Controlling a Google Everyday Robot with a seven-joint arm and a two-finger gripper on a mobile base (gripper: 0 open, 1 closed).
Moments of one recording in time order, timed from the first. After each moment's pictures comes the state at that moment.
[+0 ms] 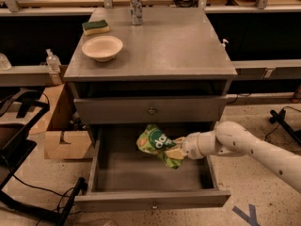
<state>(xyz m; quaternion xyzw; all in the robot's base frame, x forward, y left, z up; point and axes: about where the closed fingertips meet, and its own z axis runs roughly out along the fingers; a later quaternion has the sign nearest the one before) 0.586 -0.094 0.531 -0.44 0.78 0.29 0.33</state>
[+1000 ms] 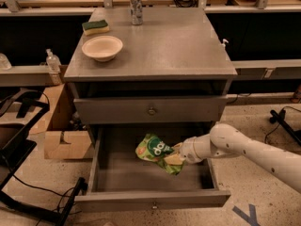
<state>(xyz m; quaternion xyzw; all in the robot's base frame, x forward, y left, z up) 0.578 -0.091 0.494 -0.45 0.80 0.27 0.29</state>
